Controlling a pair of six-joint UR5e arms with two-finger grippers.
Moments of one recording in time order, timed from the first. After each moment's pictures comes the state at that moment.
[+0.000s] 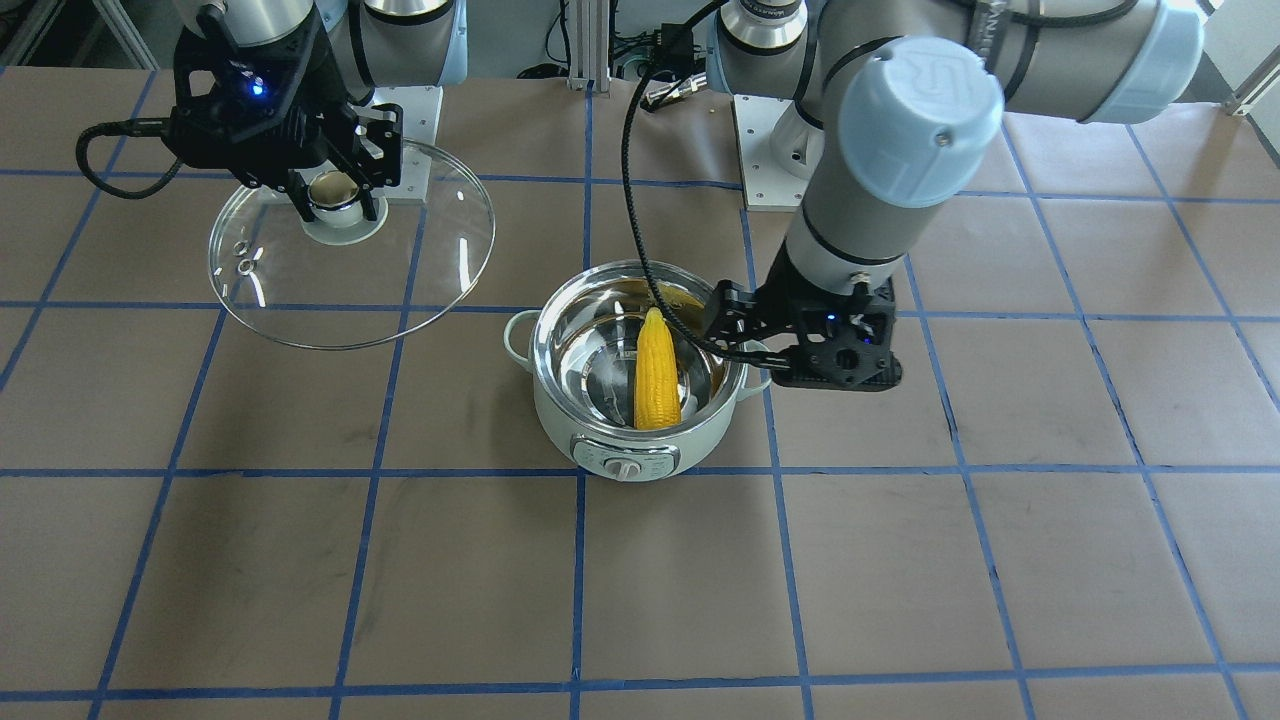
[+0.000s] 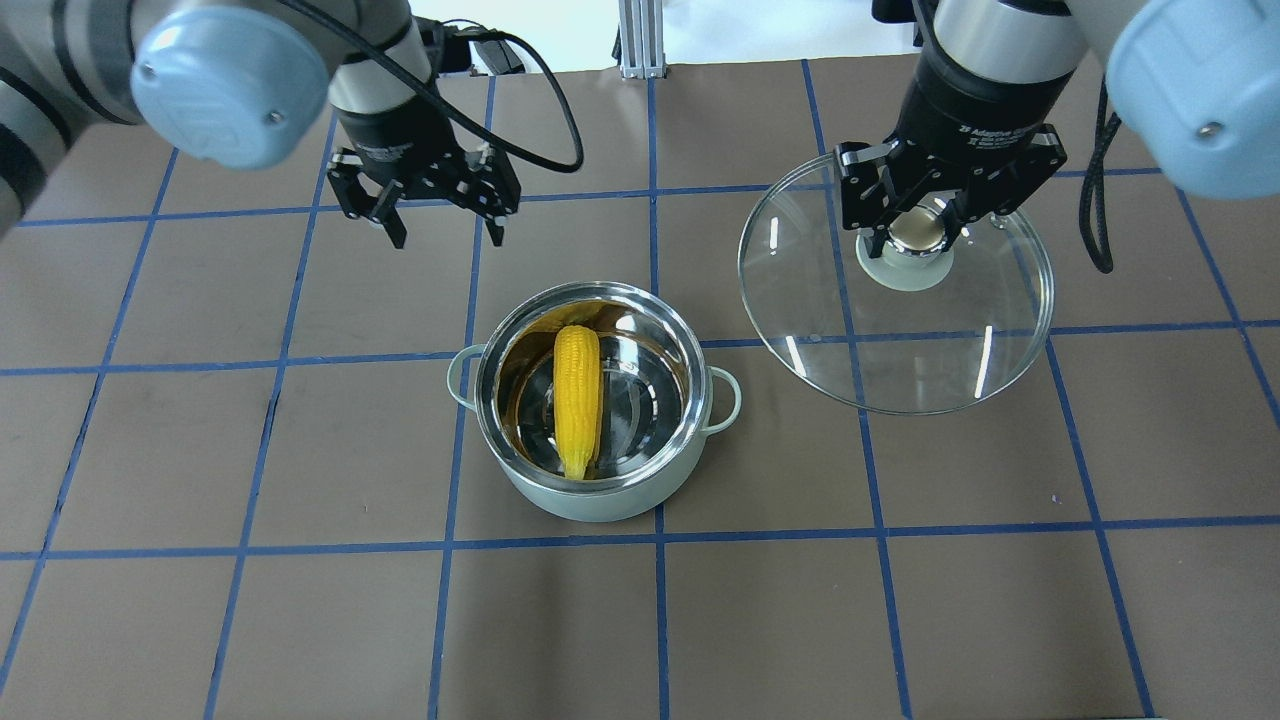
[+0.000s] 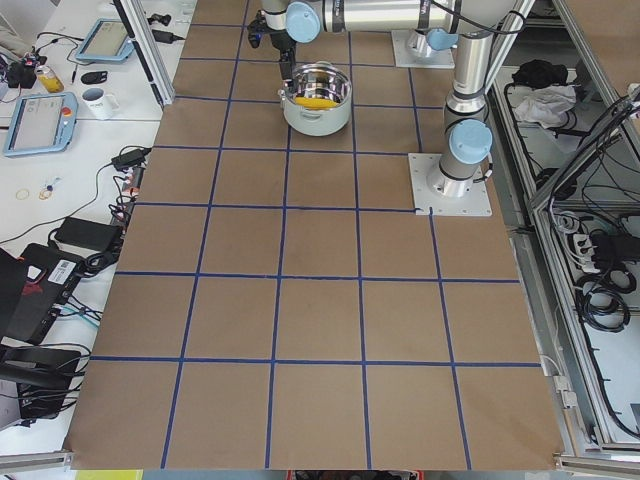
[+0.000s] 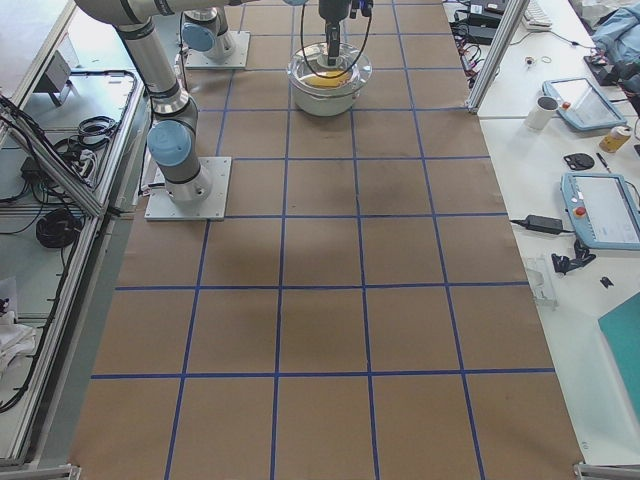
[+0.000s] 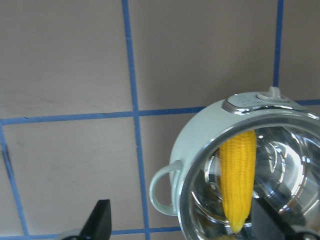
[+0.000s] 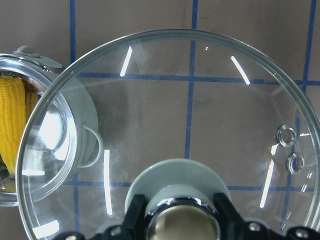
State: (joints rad) left arm -1.67 -1.80 -1.45 -1.57 1.55 -0.06; right arm 1.67 -1.60 1.51 -1.47 -1.58 0.05
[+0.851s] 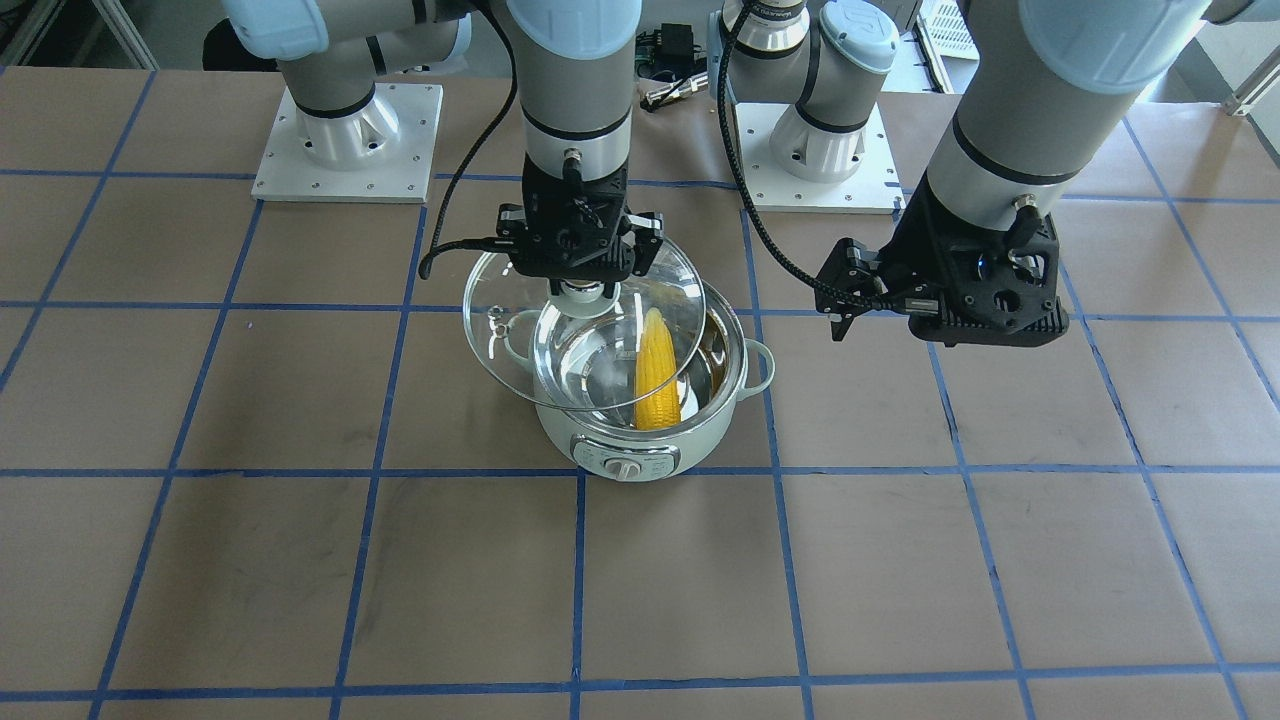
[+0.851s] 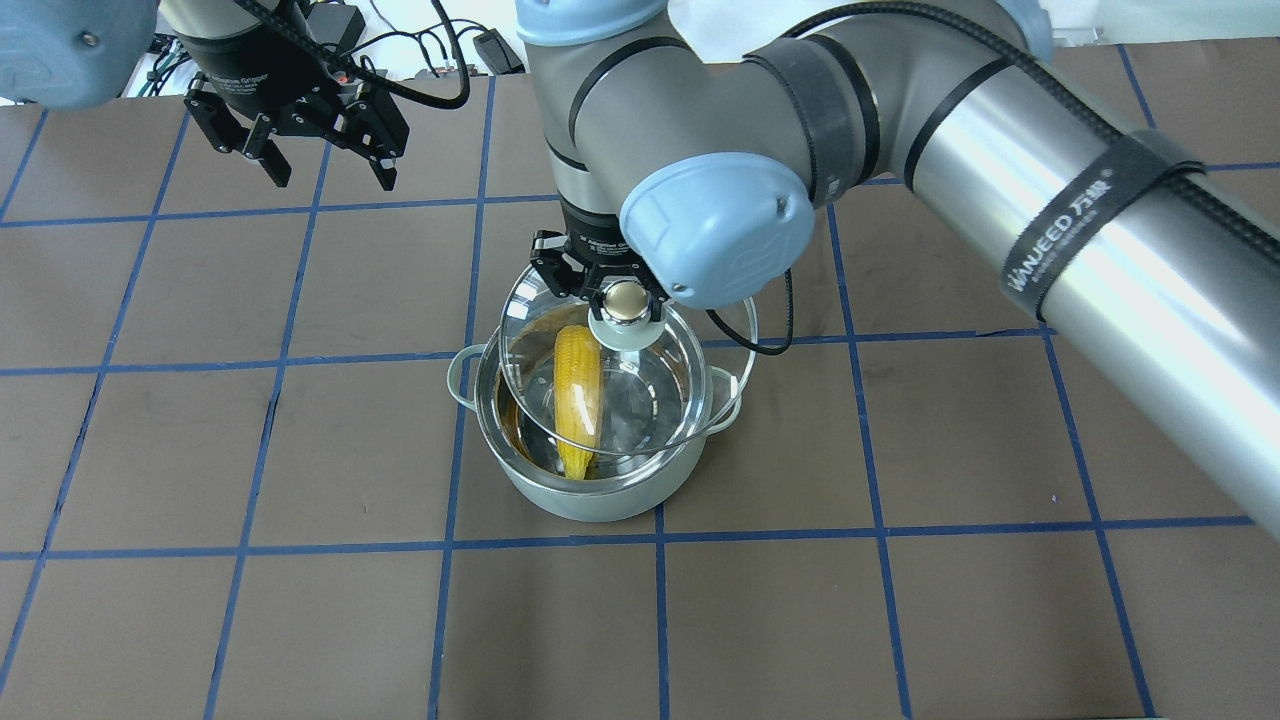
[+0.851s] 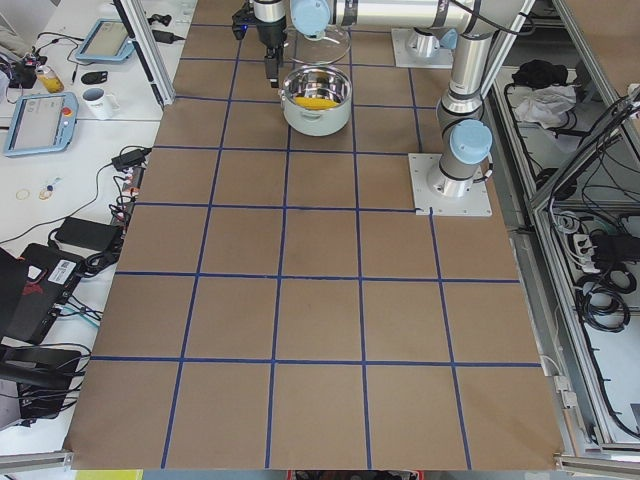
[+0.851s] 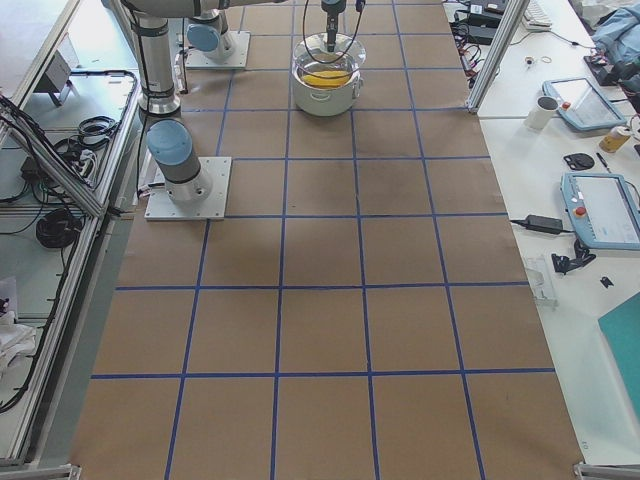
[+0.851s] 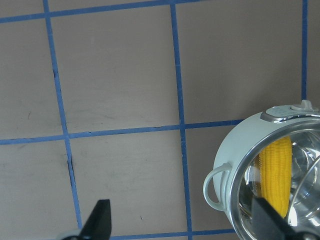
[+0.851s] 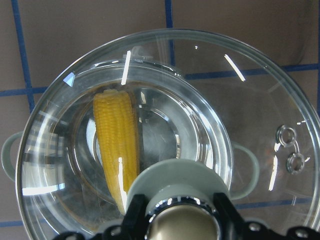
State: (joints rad) left arm -1.56 -1.73 -1.39 -1.60 1.61 0.08; right arm 2.03 -1.32 1.45 -1.69 -1.55 0.54
